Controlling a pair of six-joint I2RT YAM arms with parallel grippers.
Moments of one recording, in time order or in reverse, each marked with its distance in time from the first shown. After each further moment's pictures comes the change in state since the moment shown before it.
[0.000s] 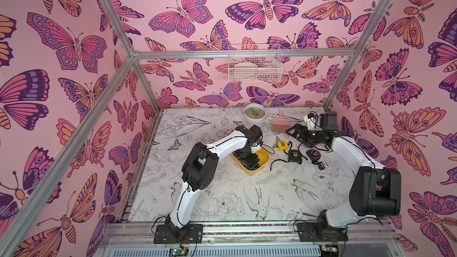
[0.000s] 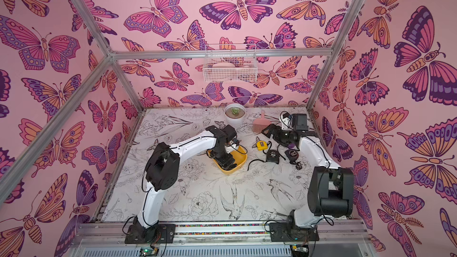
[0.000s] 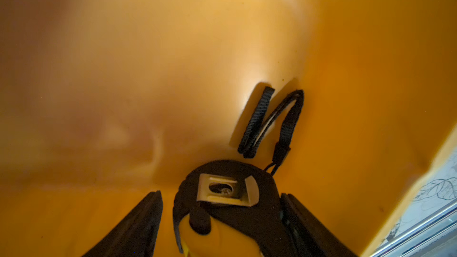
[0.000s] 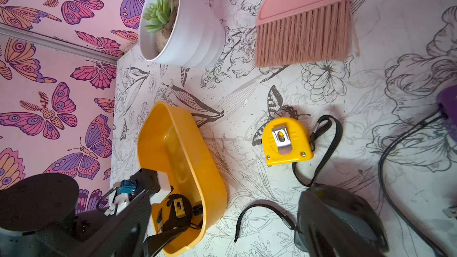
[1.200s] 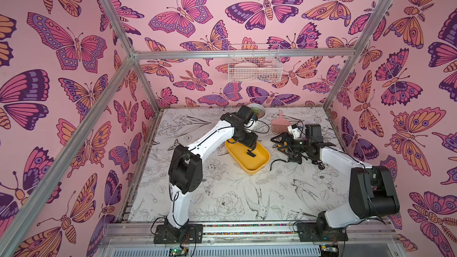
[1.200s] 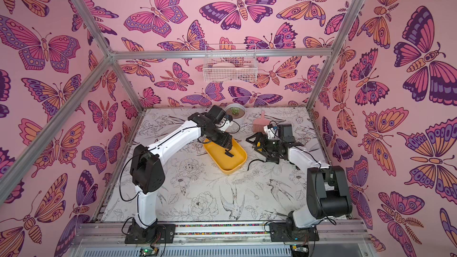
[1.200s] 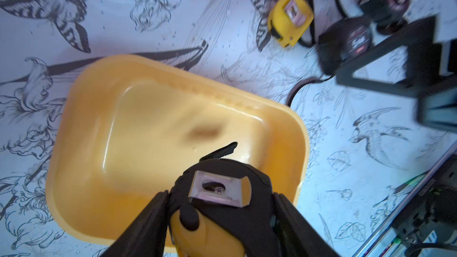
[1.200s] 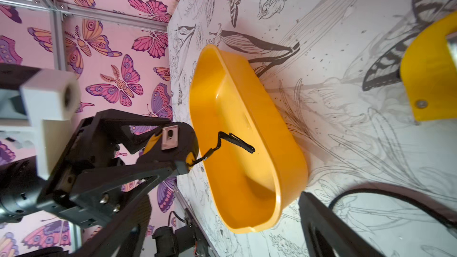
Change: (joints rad) left arm 0.108 -0.161 0.084 0.166 0.076 -0.140; right arm 0.156 -0.004 -0.245 0.360 -0.229 0.393
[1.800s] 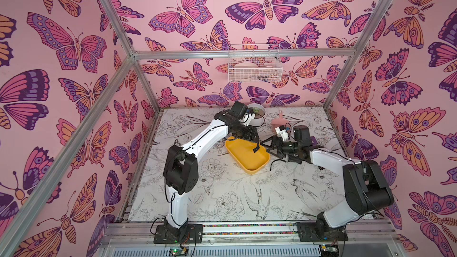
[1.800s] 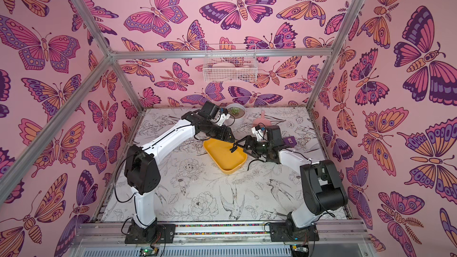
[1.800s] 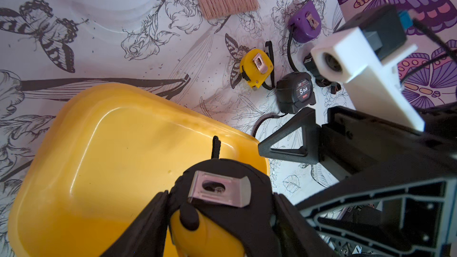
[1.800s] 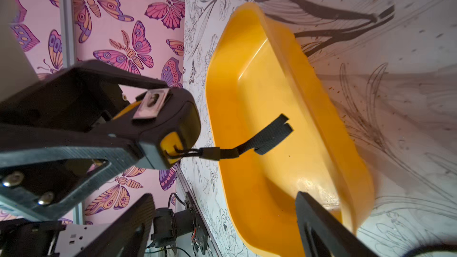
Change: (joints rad) left arm 0.051 -0.030 -0.056 0.125 0.166 -0.130; right arm 0.165 0.044 -0.031 0.143 -0.009 -0.051
